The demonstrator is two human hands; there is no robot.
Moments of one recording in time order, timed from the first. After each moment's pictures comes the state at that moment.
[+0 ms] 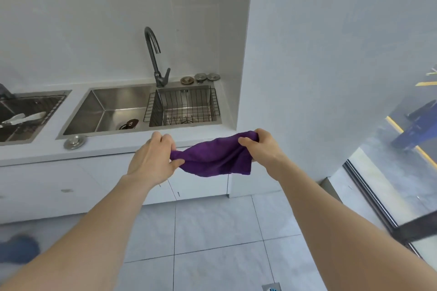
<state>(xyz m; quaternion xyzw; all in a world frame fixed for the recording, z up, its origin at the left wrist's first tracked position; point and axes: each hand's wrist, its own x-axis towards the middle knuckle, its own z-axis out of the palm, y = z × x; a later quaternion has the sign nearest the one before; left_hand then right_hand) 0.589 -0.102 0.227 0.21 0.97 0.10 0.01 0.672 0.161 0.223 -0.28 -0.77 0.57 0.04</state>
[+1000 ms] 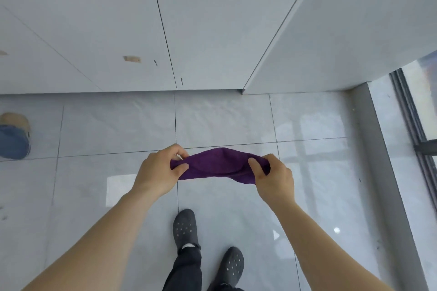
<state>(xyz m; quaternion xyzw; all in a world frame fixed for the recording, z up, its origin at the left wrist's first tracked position) 0.648 -0.257 -0.213 0.06 0.89 0.31 0.33 0.767 -0.015 -0.203 -0.43 -0.83 0.35 -0.08</state>
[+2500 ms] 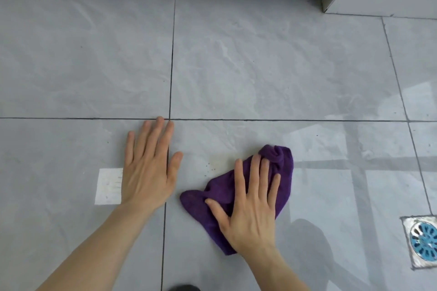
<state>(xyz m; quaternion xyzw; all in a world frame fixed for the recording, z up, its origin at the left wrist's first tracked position) 0.651 -0.297 -0.829 0.17 0.98 0.11 0.08 0.789 -0.112 -0.837 -0.16 -0.98 0.11 -0.04</state>
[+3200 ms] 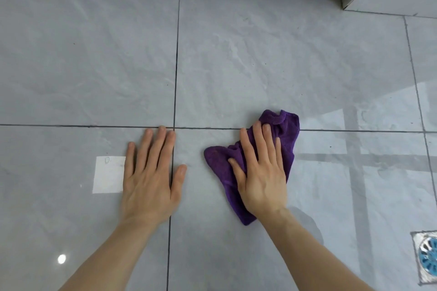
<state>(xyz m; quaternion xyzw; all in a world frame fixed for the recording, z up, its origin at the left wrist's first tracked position) 0.647 -0.303 -0.852 0.16 0.98 0.08 0.06 0.699 -0.071 -0.845 -0.11 -0.98 0.14 0.02</state>
